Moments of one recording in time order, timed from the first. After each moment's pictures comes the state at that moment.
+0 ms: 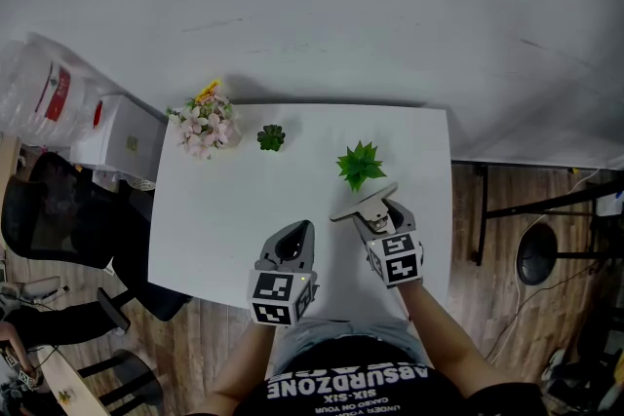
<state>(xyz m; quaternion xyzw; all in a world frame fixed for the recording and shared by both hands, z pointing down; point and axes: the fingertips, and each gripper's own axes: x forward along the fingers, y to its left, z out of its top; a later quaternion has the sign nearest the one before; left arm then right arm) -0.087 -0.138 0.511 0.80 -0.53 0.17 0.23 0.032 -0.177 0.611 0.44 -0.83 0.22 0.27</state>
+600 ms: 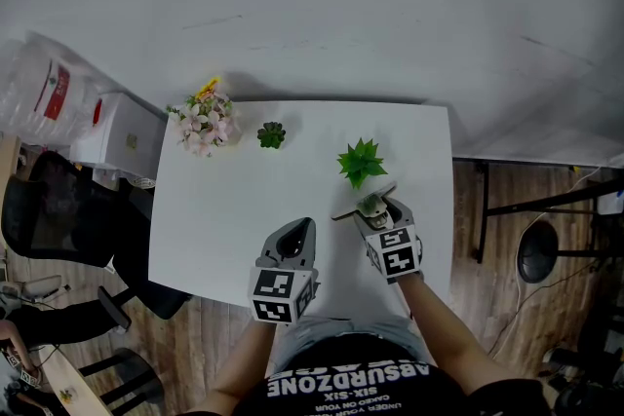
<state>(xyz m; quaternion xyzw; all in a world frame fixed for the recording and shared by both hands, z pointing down) -0.086 -0.139 0.516 0.80 -0.53 0.17 0.24 0.031 -0.179 0.635 0.43 -0.82 0.23 0.30</state>
